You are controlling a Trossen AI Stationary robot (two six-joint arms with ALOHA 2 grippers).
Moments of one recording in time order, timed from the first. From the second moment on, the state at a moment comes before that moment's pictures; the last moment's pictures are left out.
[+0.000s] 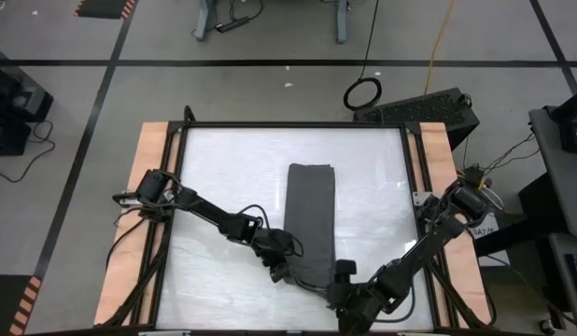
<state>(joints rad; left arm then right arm) -0.29 1.99 1.01 0.17 0.37 -0.95 0.79 1.85 1.24 -0.41 0.39 0.73</state>
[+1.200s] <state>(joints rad) -0.29 1.99 1.01 0.18 0.51 -1.05 0.78 1.87 1.26 -0.45 0.38 0.77</state>
